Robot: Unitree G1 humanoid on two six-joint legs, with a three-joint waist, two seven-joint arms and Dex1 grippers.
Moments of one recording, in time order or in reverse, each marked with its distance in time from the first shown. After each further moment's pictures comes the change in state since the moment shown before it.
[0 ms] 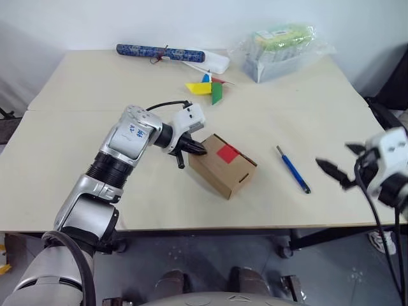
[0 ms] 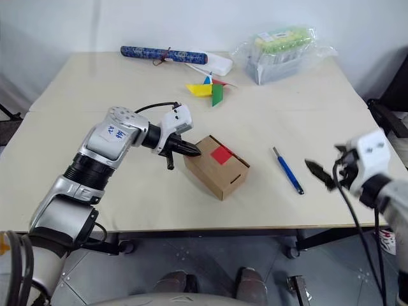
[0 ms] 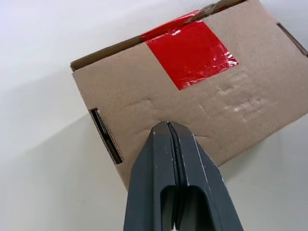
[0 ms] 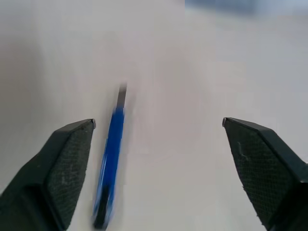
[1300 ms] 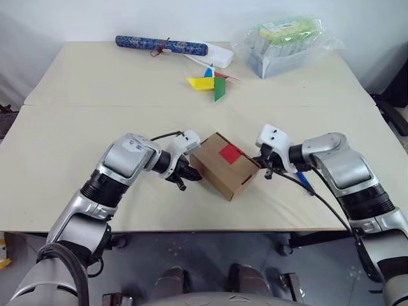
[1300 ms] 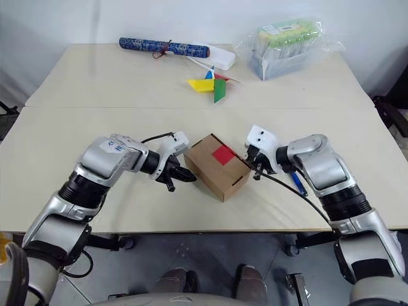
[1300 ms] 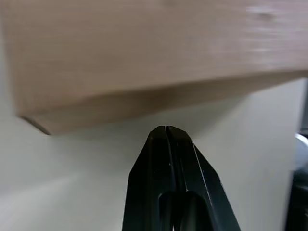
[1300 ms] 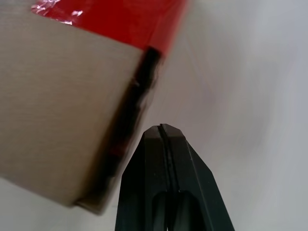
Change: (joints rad) left arm 0.136 0.024 -0.046 -0.215 -0.202 0.422 0.168; right arm -0.544 0.146 0.736 0.408 -0.353 -0.014 0.469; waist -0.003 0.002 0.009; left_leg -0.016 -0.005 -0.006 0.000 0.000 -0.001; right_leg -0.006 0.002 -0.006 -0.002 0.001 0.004
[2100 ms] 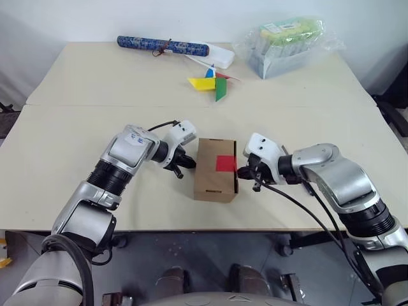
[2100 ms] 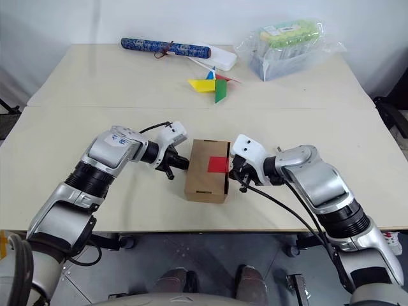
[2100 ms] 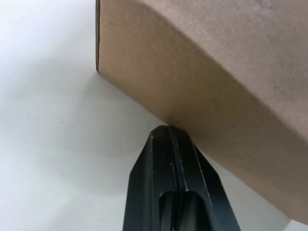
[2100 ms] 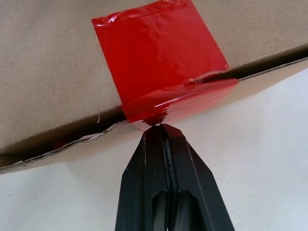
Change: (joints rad) left arm -0.078 -0.016 -0.008 0.227 0.100 -0.204 -0.004; right arm 0.071 0.017 0.003 -0.288 0.090 0.229 -0.125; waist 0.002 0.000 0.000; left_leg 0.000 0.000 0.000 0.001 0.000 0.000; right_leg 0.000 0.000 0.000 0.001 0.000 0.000
